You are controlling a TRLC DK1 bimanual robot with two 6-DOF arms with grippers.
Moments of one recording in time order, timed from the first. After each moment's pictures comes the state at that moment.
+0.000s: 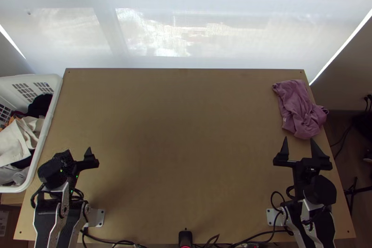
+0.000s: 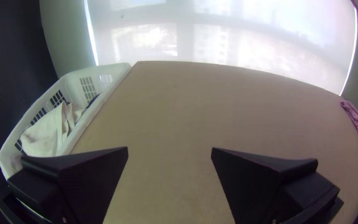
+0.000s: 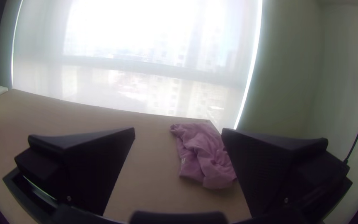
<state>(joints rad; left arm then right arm) 0.10 0.24 0.30 -0.50 -0.13 -0.02 0.23 0.00 0.20 -0.22 0.37 -0.13</state>
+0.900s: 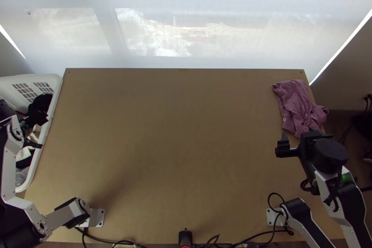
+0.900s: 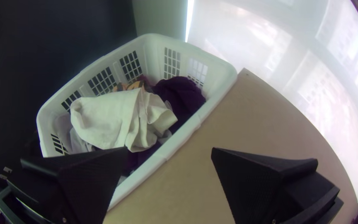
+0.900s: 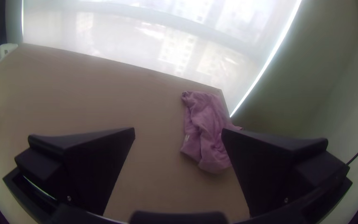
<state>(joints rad) 0.61 1.23 1.01 -0.51 -0.14 -0.13 0.30 0.55 0.74 -0.66 0.37 -0.13</state>
